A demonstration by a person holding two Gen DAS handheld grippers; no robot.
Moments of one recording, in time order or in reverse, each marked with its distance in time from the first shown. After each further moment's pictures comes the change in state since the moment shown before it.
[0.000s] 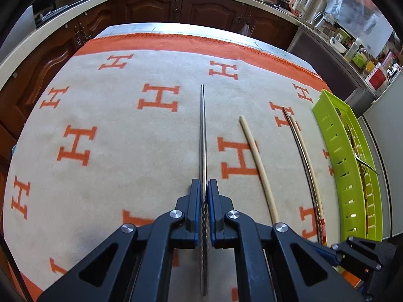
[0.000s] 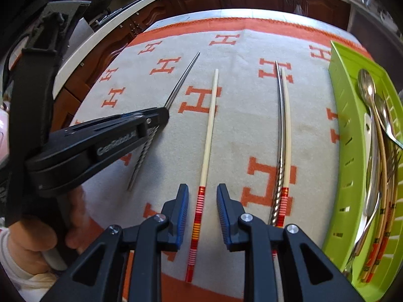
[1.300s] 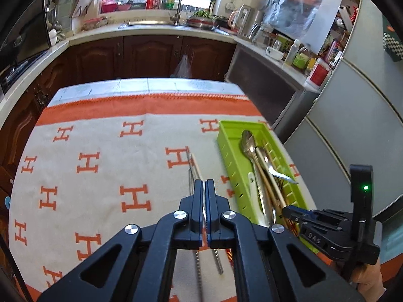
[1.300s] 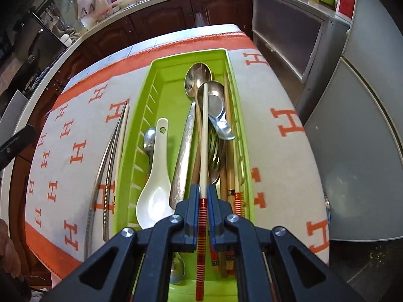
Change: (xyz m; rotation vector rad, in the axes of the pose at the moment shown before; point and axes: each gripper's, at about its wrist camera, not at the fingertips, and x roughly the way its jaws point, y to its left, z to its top) left arm -0.082 -0.118 0.020 0.197 -0.130 -0.170; right arm -0.081 -0.159 -0.028 0.327 -0.107 -0.232
